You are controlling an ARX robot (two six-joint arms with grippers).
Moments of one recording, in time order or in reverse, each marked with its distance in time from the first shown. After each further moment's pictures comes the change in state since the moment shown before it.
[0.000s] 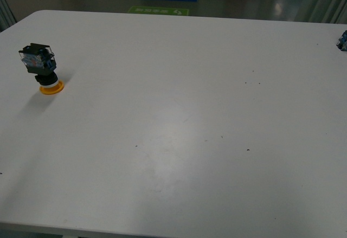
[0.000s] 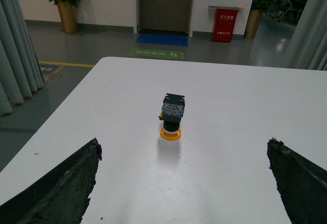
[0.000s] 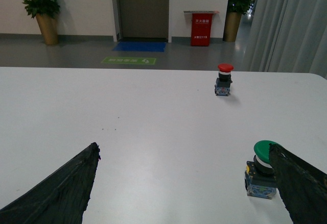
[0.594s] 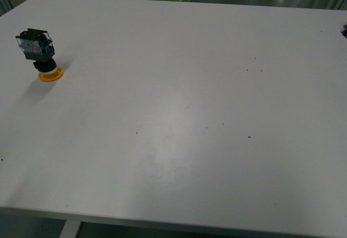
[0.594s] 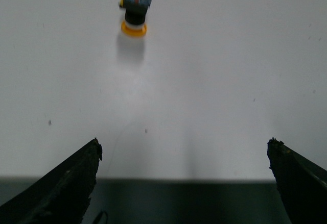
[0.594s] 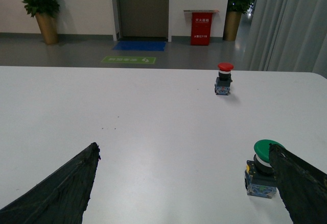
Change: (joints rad) left arm 0.088 0.382 0.203 -0.286 0.202 -0.069; right arm 0.000 -0.001 0.000 0.000 0.000 0.000
